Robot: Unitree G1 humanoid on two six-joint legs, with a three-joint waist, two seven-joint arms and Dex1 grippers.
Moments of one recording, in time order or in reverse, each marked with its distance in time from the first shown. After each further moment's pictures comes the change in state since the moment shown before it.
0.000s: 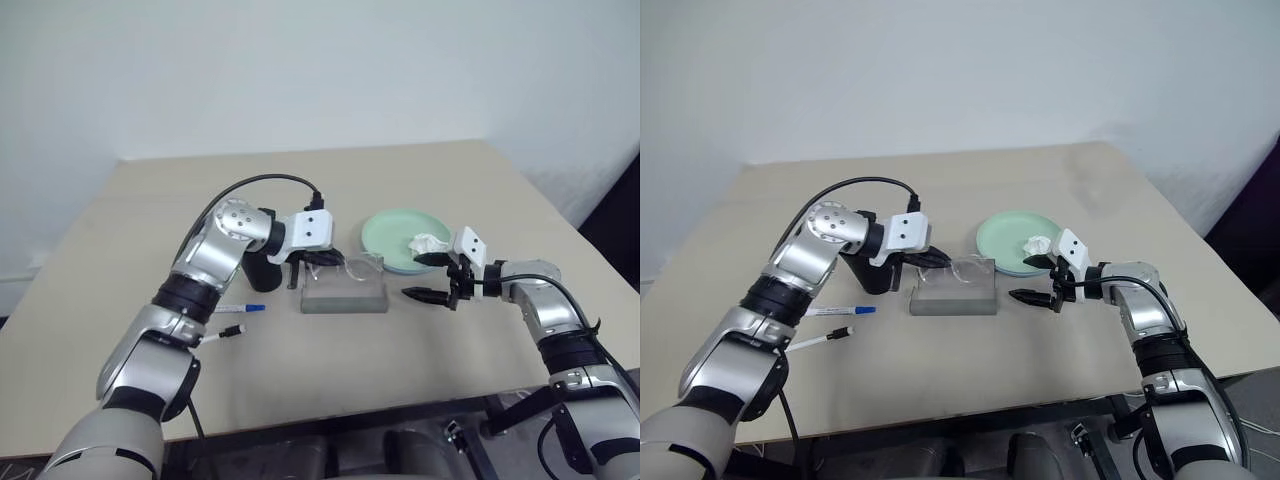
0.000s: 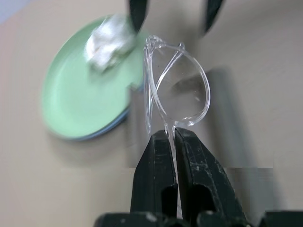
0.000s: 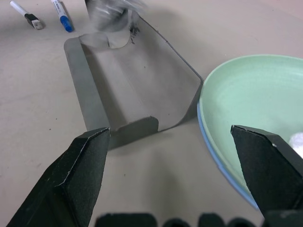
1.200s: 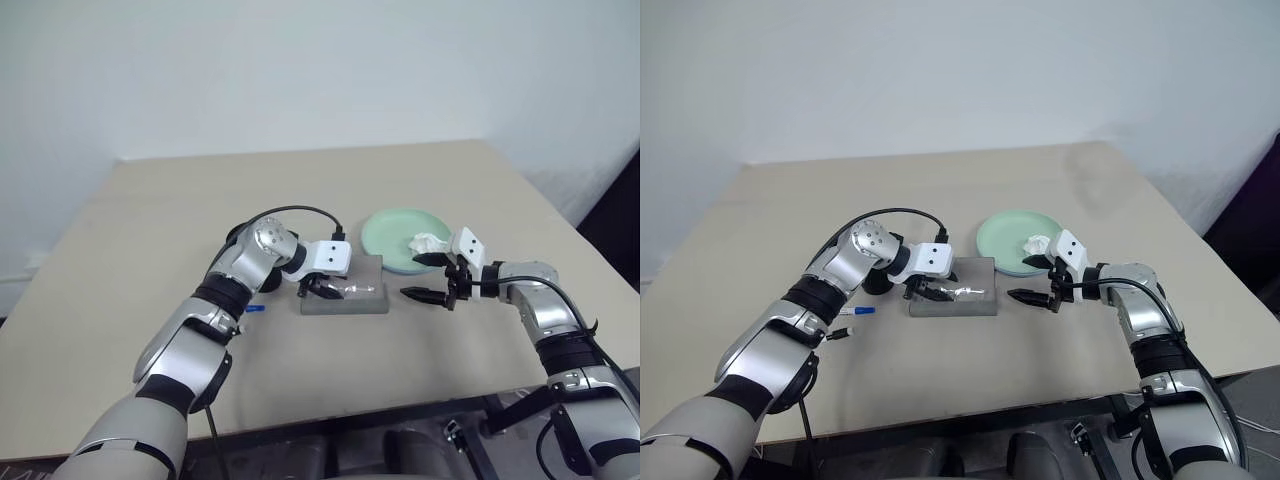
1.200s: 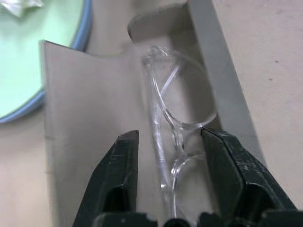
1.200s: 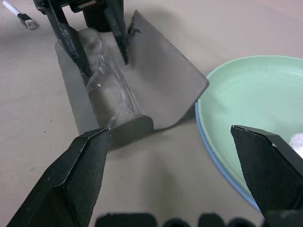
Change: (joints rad) left arm -0.036 -0.118 -0.049 0.219 0.126 -0.015 -0.062; right arm 0.007 0.007 0.005 -0.001 0.000 -0.002 -0.022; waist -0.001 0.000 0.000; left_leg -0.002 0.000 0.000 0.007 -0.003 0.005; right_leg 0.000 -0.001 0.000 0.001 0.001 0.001
